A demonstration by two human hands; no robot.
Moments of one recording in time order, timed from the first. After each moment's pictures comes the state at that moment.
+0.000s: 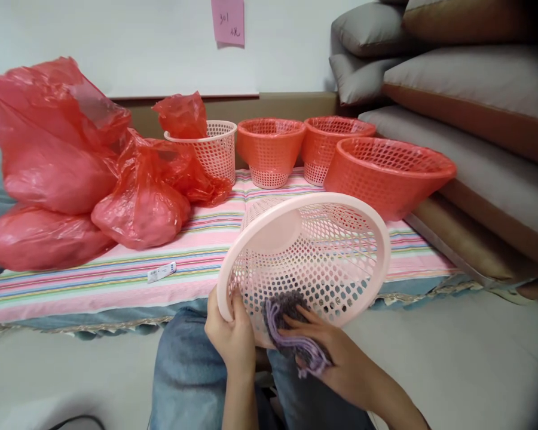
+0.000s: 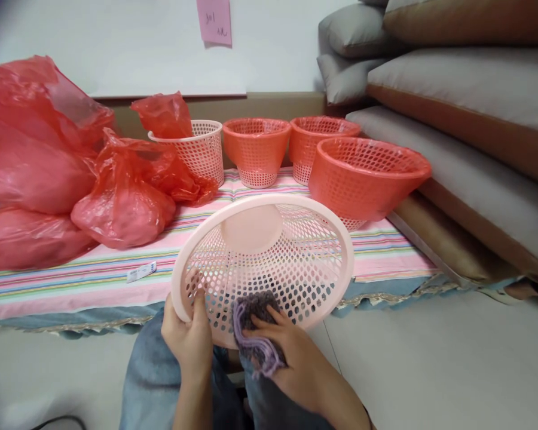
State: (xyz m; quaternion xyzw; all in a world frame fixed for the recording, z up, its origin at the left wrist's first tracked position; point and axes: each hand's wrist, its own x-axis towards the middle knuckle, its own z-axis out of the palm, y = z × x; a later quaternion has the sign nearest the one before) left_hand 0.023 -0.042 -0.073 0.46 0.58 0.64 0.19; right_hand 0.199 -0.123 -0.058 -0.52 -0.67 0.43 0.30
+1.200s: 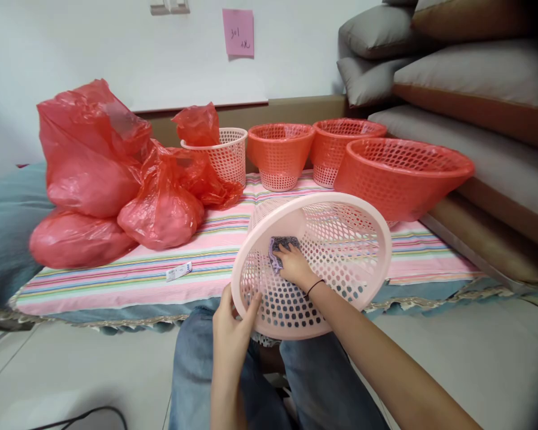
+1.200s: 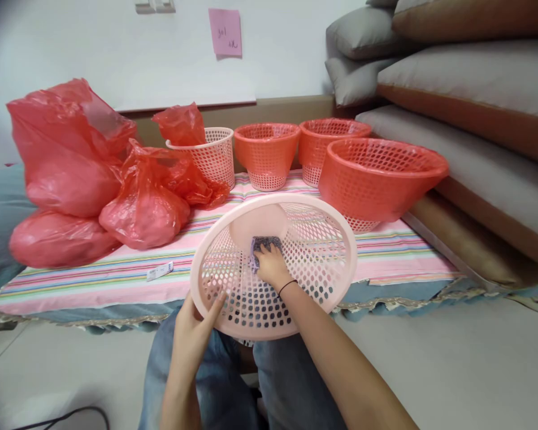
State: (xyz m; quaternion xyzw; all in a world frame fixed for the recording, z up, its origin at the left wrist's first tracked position) left_hand -0.024 -0.041 -0.066 0.54 0.55 0.50 0.39; right_hand 0.175 0.066 -0.126 -0.65 -0.74 0.12 0.08
